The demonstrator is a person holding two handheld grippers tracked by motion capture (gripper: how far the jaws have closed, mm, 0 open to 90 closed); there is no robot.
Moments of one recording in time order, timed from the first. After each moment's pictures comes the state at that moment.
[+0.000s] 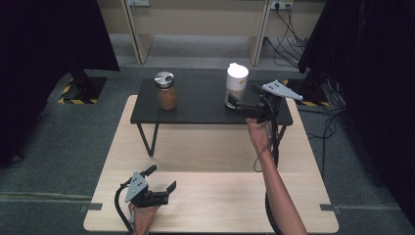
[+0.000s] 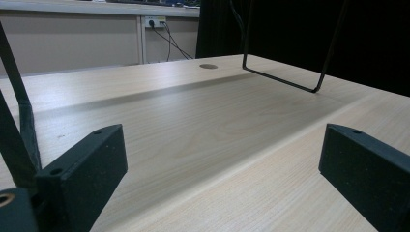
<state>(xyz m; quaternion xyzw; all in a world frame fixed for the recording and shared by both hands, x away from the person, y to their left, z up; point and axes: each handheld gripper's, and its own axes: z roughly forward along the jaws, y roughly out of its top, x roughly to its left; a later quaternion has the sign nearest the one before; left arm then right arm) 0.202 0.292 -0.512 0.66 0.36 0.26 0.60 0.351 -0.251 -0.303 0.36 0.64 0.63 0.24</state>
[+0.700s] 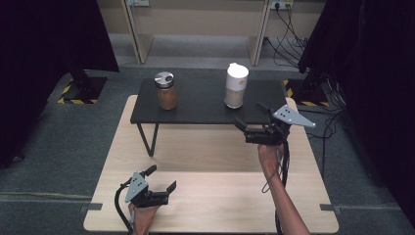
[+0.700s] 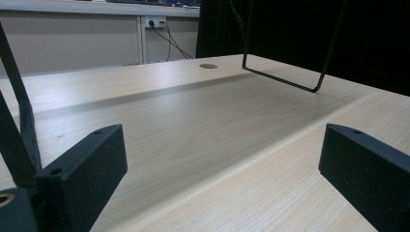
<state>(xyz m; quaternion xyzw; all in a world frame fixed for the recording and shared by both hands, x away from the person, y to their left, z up) 0.202 0.292 -0.512 0.67 0.36 0.26 0.60 0.312 -0.288 -0.343 0.29 0.65 0.67 0.23</state>
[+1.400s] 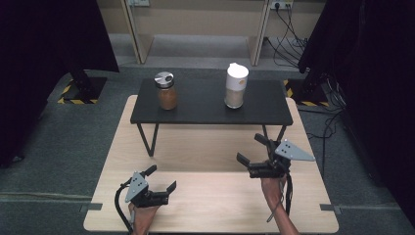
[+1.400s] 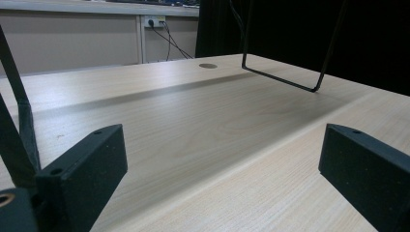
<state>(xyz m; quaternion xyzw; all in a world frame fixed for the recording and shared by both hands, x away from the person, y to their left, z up) 0.202 0.293 -0.512 0.67 0.36 0.26 0.60 0.274 -0.312 -0.414 0.27 0.67 0.66 0.19</state>
